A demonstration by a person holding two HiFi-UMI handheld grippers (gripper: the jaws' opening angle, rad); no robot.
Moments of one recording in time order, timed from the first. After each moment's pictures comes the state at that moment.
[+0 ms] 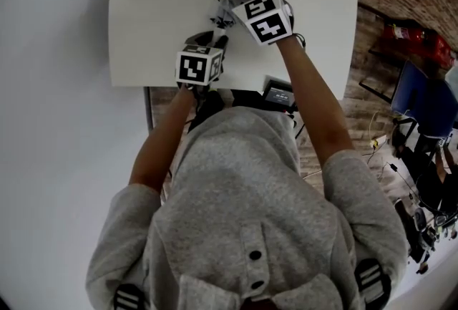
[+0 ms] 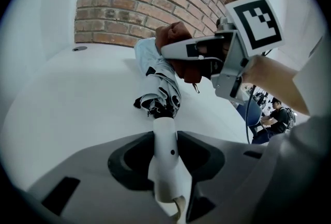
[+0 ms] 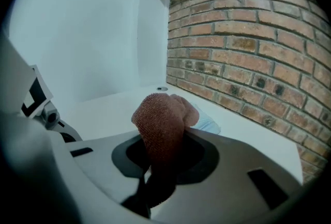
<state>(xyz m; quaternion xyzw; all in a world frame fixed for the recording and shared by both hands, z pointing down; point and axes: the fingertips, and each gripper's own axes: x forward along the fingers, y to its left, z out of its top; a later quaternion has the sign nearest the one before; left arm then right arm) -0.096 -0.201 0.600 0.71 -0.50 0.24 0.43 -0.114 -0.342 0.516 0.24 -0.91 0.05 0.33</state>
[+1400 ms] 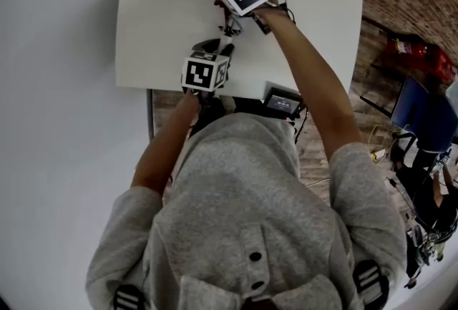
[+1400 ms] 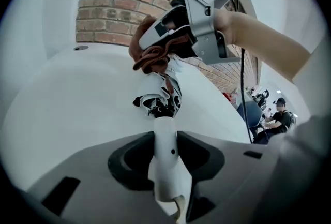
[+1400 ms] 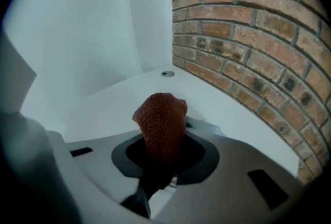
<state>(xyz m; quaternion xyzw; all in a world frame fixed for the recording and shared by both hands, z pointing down) -0.094 -0.197 0.597 0.70 -0.51 0.24 0.44 -0.157 -0.361 0.528 0.18 -0.86 0.10 0.46</state>
